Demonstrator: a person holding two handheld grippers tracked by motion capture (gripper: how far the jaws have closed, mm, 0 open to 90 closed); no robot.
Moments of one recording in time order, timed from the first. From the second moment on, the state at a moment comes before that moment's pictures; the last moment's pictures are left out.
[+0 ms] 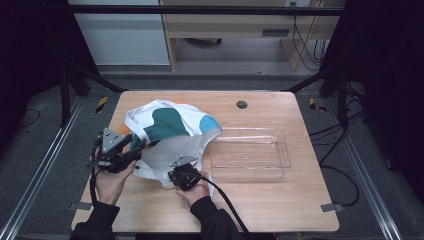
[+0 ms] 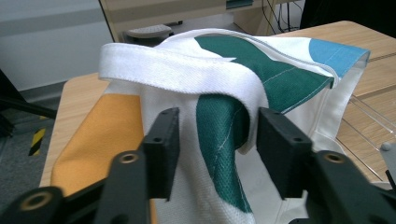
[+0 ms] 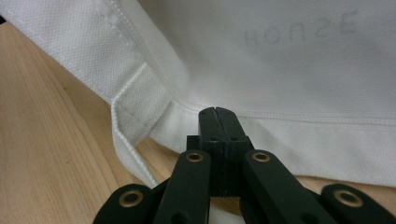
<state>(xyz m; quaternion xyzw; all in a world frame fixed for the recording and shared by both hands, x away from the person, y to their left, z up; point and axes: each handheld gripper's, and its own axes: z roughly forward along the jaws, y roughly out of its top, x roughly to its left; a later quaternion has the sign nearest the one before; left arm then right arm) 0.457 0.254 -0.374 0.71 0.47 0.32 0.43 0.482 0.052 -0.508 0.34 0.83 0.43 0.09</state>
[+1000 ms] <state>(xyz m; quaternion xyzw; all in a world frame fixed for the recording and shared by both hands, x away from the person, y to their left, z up) 0.487 0.264 -0.353 0.64 0.51 0.31 0.48 0.493 0.053 -0.500 0.34 0.82 0.44 0.11</state>
